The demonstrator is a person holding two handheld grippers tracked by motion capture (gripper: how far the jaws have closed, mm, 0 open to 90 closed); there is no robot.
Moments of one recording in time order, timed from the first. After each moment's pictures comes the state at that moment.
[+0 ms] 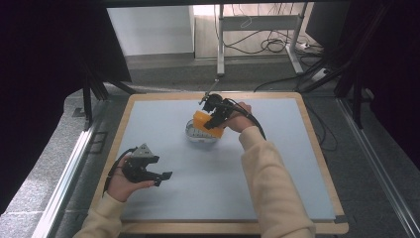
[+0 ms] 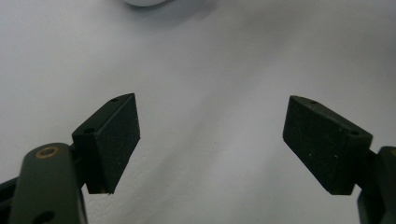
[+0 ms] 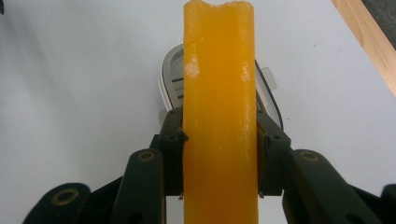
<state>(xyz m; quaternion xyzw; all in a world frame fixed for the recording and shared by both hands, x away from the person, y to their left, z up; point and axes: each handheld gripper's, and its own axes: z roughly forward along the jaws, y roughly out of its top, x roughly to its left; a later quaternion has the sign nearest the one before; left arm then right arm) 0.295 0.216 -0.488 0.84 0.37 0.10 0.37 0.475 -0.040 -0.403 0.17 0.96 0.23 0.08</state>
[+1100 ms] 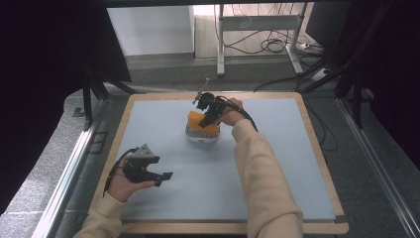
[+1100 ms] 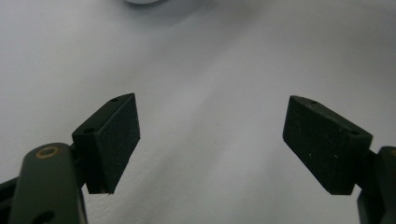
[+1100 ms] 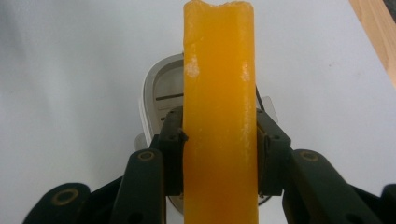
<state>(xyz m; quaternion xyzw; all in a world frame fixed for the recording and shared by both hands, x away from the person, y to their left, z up) 0.296 0.215 -0.490 0.85 0.37 0.10 0.37 0.506 -0.018 -0.424 0.13 0.97 0.22 0.06</state>
